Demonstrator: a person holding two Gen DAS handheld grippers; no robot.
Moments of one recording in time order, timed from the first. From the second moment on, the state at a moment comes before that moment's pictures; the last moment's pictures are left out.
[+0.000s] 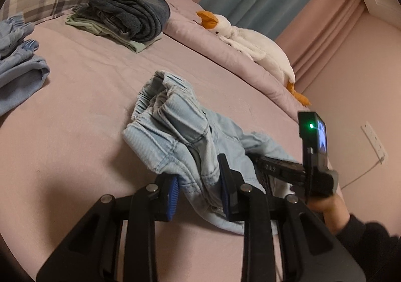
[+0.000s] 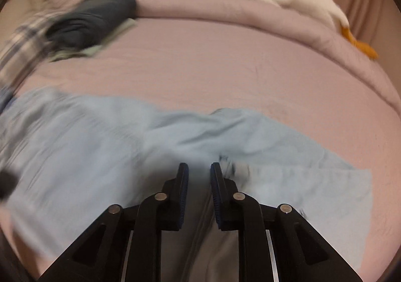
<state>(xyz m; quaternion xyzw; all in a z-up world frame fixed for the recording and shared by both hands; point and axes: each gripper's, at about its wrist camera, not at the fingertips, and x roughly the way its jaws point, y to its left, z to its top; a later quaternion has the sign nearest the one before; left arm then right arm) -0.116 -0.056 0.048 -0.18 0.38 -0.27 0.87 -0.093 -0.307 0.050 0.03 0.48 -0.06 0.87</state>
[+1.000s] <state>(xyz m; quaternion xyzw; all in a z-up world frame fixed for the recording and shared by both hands) -0.112 -0.060 0.045 -0.15 0.39 -0.26 0.87 -0.212 -0.210 0.043 -0.08 0.47 -0.02 0.88</state>
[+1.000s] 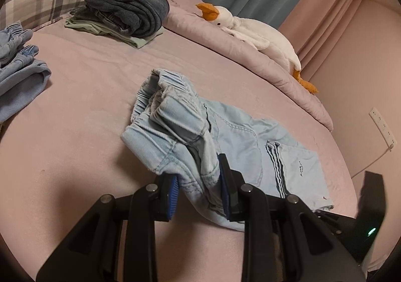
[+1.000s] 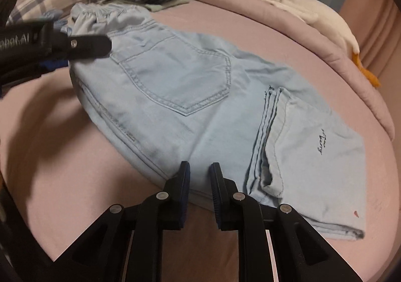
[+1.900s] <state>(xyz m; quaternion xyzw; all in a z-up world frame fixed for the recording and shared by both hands) -0.148 -0.148 0.119 -0.04 0.32 -0.33 0.89 -0.239 -0.333 0.061 0.22 0.39 0.01 0.89</state>
